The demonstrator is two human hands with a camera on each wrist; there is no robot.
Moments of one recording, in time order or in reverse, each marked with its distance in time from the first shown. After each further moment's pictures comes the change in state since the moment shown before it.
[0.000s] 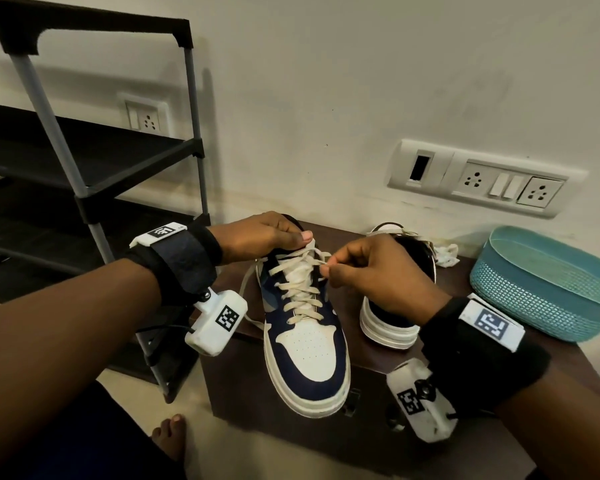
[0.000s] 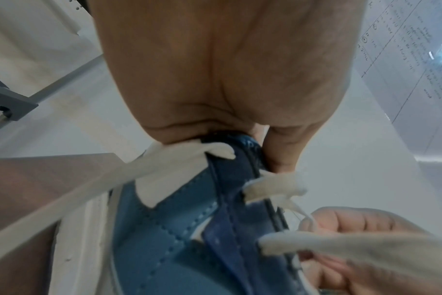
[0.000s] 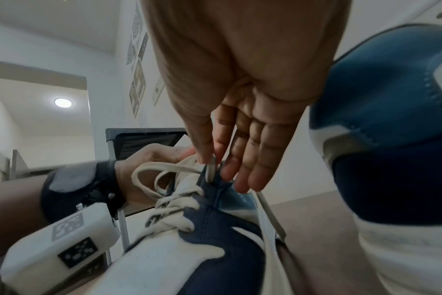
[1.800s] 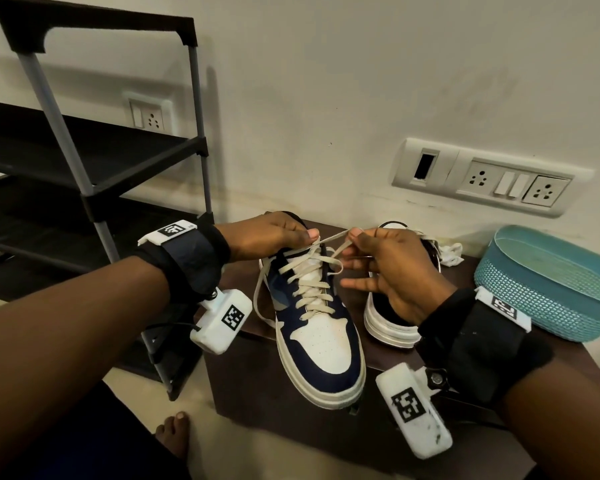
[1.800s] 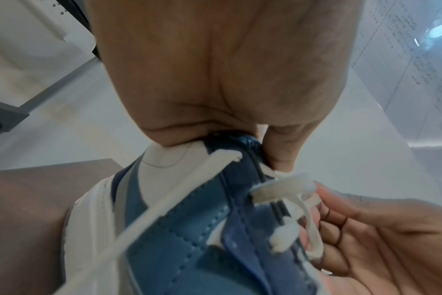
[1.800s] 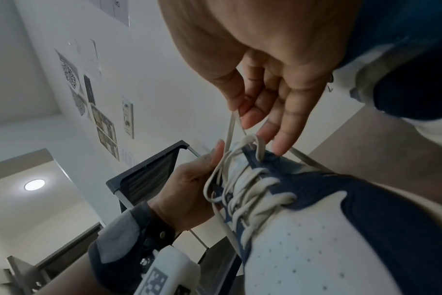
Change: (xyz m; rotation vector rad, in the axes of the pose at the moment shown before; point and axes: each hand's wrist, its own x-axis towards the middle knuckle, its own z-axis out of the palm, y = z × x) left_hand 0.004 -0.001 0.001 0.058 0.005 -0.028; right_hand 0.004 -0.016 0.004 0.670 0.200 0.319
